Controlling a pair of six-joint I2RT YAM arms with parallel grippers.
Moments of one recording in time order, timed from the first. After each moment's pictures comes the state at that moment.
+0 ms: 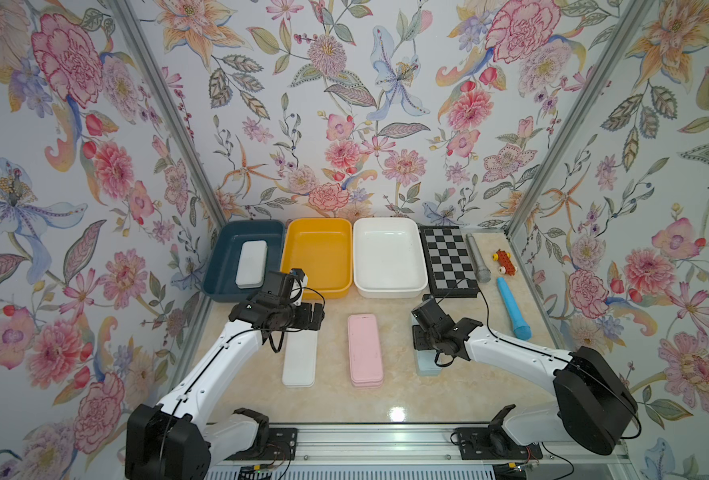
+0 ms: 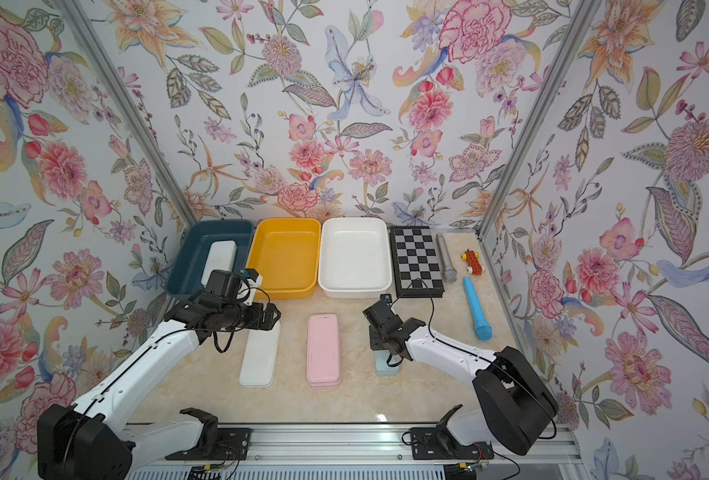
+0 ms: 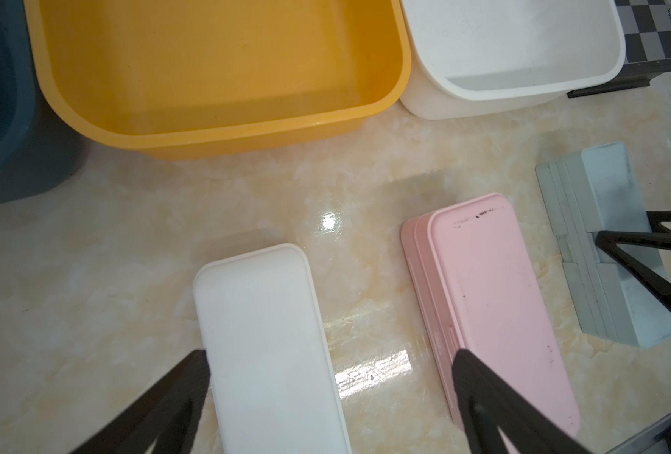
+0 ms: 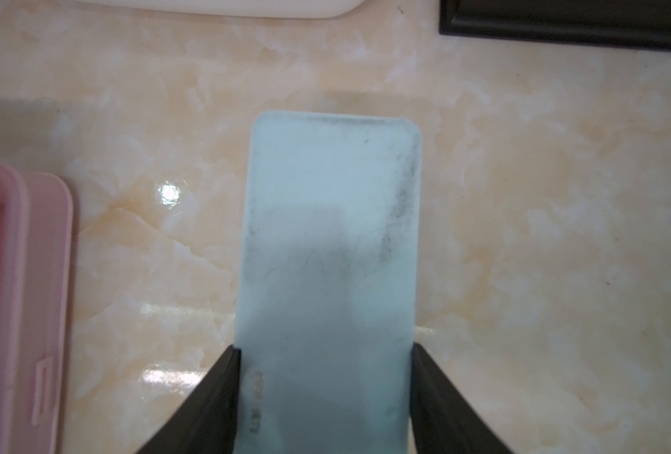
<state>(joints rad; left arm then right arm) -0.32 1.18 0.94 -0.71 0.14 -0.18 0.71 1.41 0.75 -0.46 0.30 0.52</state>
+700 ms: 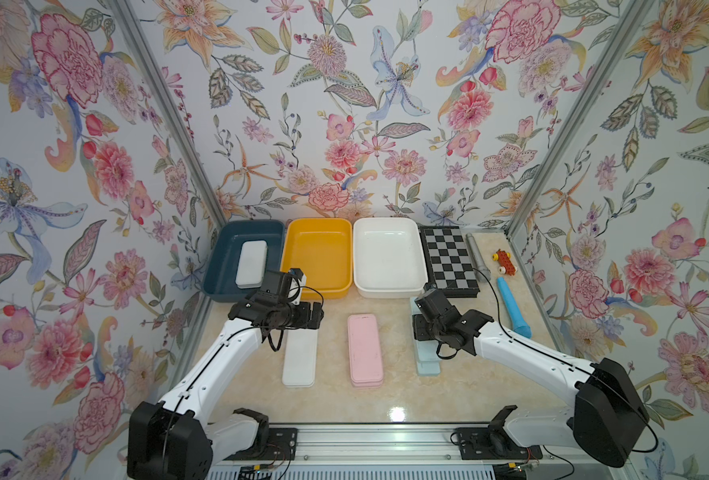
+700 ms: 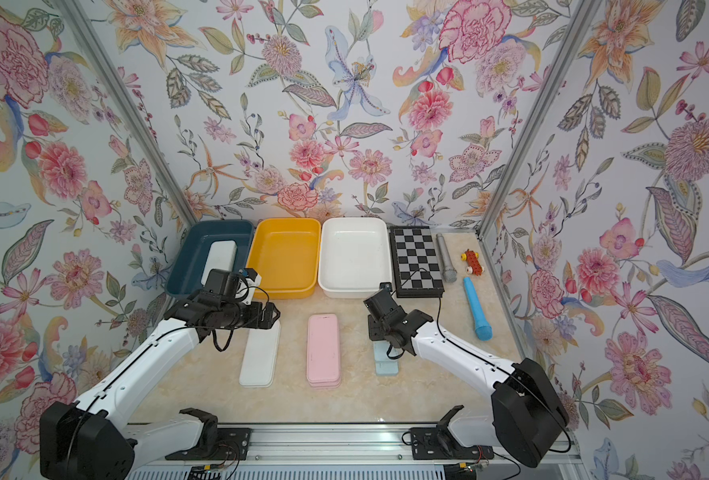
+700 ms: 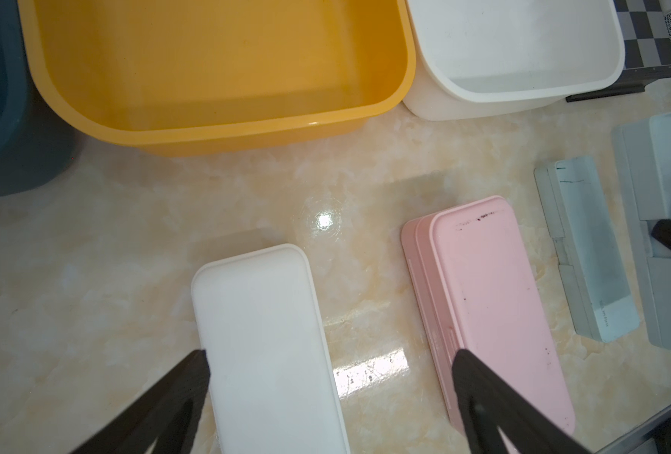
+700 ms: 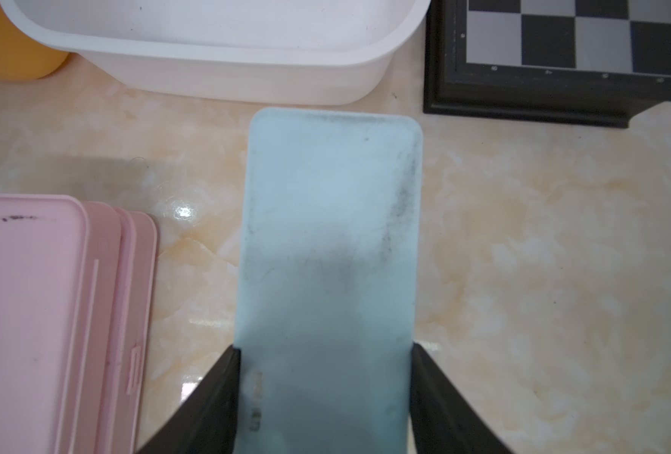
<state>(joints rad) -0.29 1.20 0.94 -0.70 0.17 -0.18 0.71 1.33 0.90 -0.58 0.30 0.49</state>
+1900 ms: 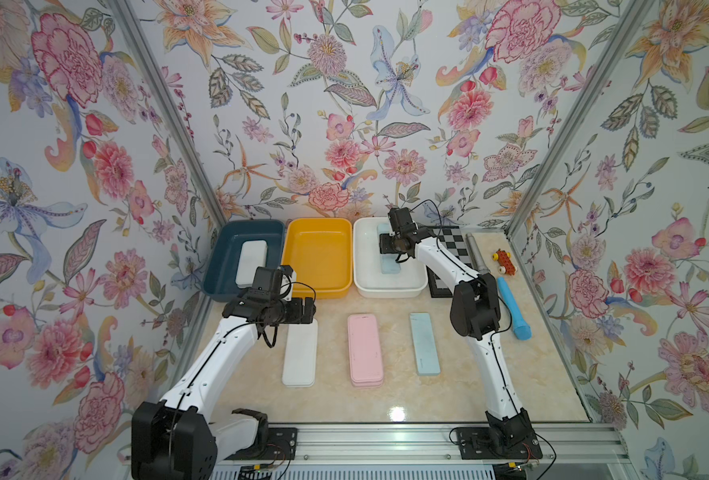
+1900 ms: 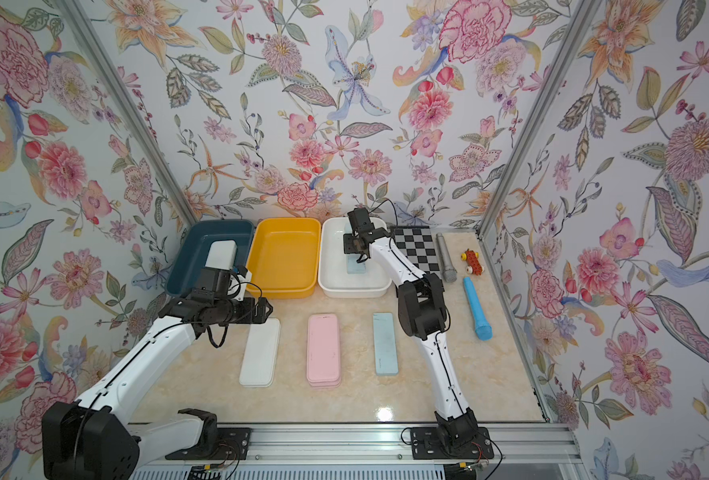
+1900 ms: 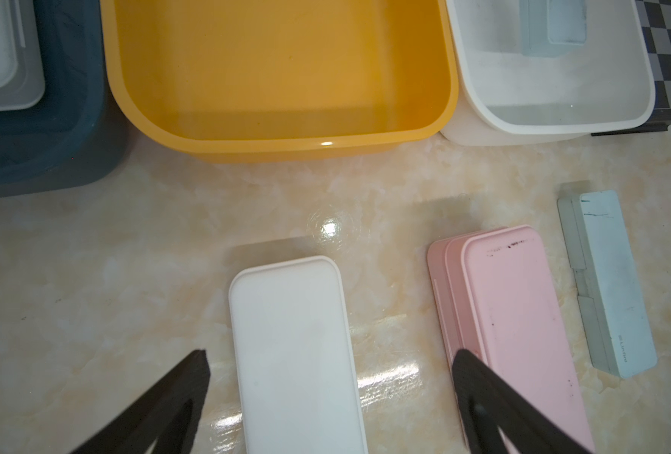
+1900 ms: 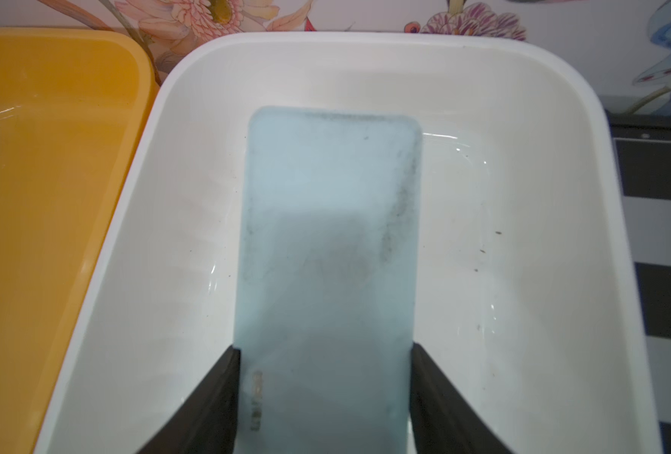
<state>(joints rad) -0.21 1.21 0.94 -0.68 0.17 -0.17 0.45 2.51 2.32 -0.63 0.10 0.26</state>
